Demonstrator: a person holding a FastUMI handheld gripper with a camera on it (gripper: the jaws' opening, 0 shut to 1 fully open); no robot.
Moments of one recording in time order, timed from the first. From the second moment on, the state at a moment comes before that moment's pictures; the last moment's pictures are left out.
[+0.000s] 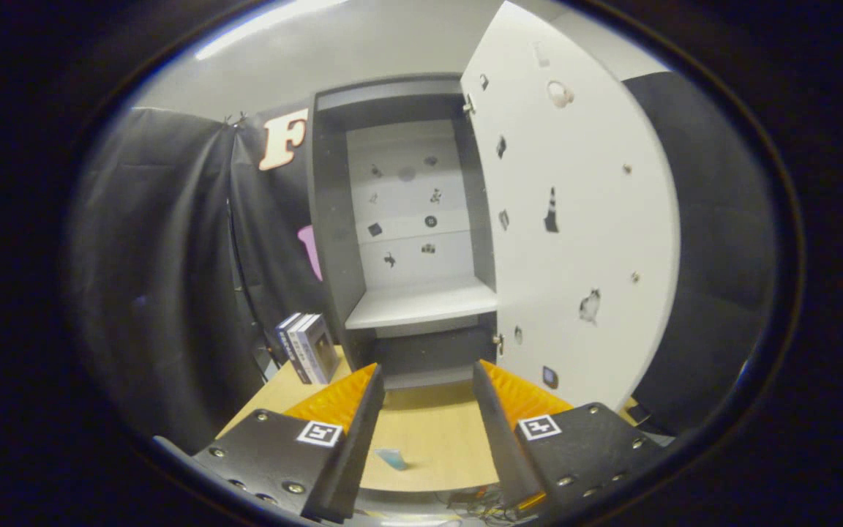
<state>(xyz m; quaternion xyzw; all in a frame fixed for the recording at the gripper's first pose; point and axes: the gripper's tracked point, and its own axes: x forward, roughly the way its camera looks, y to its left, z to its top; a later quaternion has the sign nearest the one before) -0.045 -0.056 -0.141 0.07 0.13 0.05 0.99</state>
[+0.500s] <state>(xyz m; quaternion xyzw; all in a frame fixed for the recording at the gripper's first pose) -0.002 0.019 -0.284 0.08 0.25 0.09 0.96</state>
